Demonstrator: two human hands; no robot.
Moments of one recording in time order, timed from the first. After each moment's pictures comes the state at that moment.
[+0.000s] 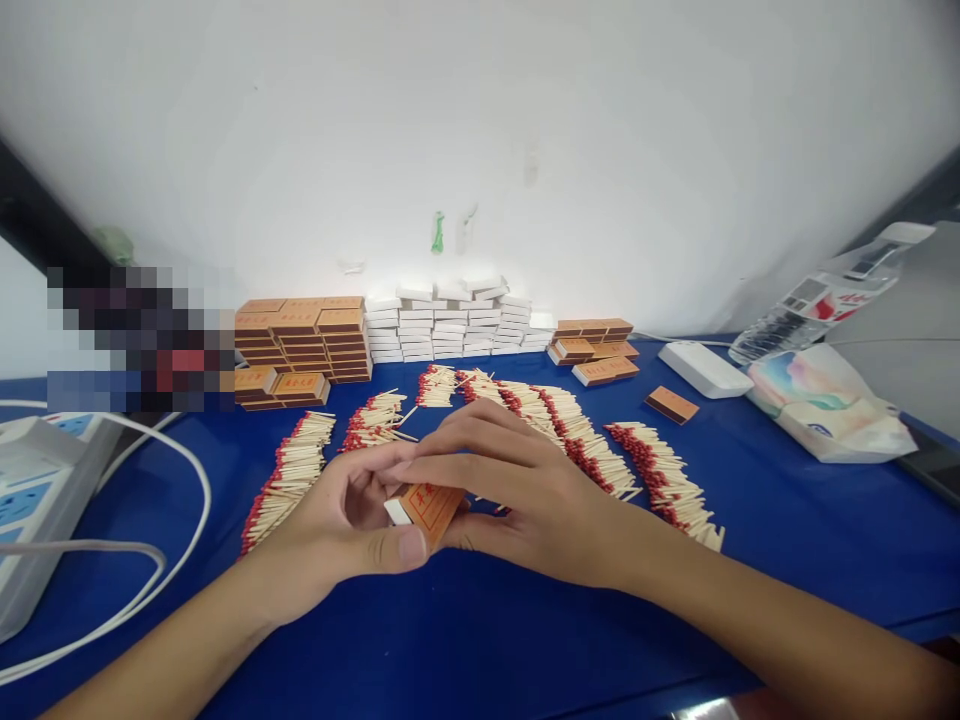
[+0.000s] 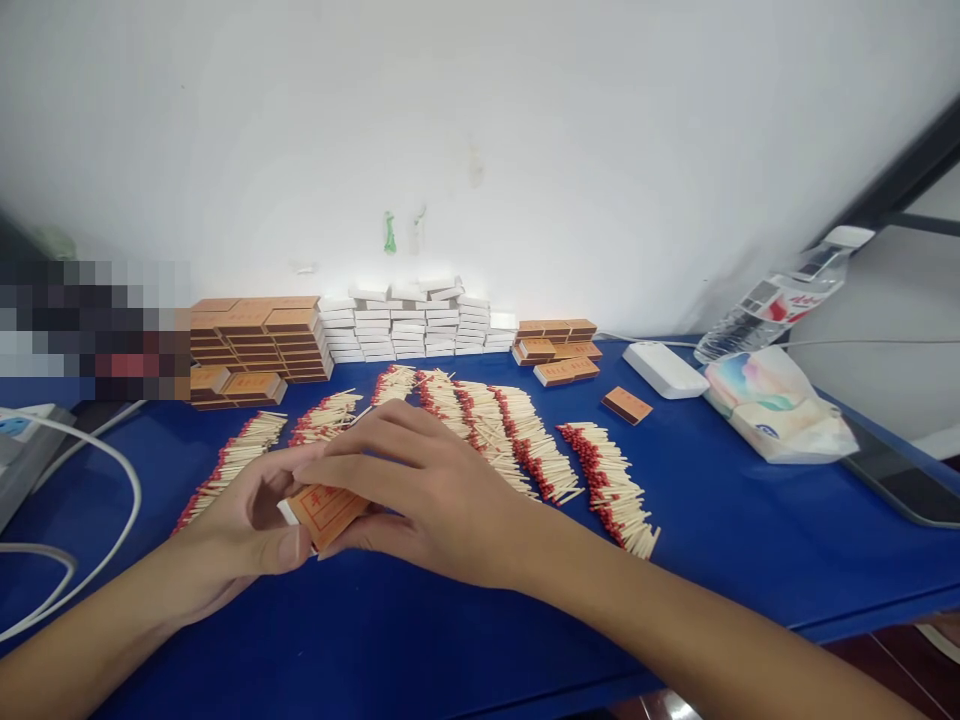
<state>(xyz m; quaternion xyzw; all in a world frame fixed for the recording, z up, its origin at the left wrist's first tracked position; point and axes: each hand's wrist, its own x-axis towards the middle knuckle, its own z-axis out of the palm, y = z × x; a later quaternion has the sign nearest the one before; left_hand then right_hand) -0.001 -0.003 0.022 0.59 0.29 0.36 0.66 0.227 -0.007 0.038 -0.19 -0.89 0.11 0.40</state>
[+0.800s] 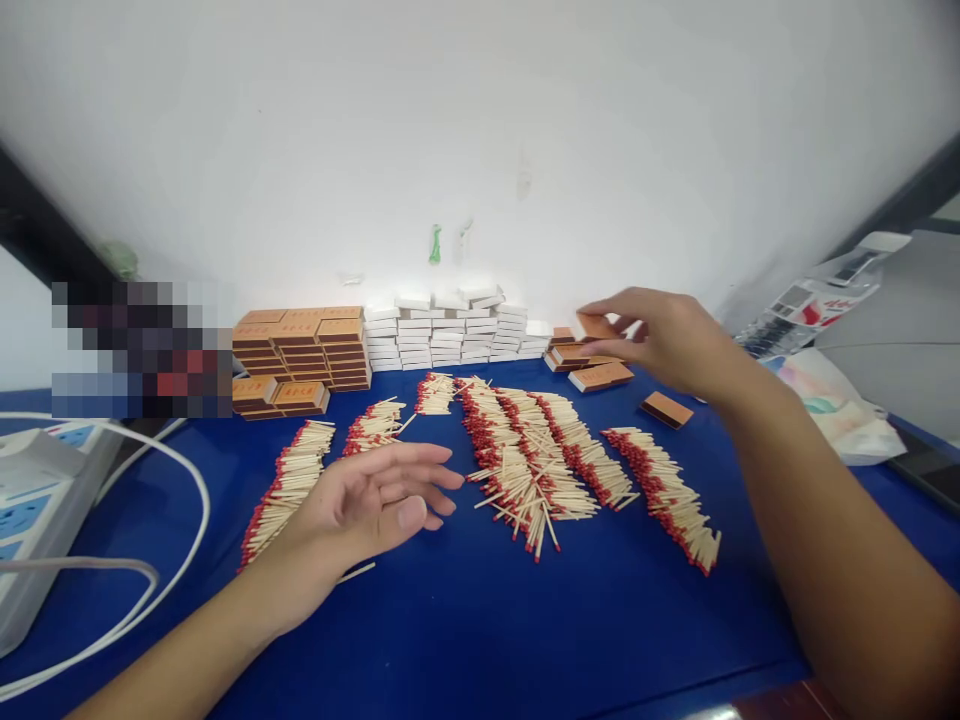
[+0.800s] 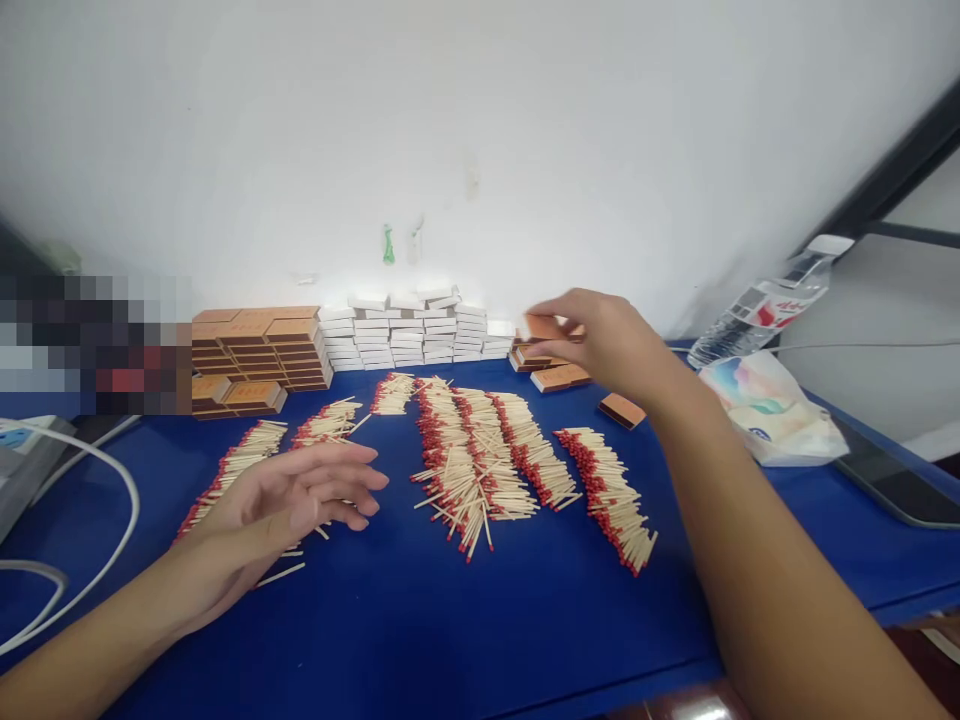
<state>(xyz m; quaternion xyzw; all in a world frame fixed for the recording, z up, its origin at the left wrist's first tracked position) 0.004 -0.010 0.033 0.56 0.31 0.35 0.69 0.398 0.078 0.073 -0.56 -0.78 -0.03 0.28</state>
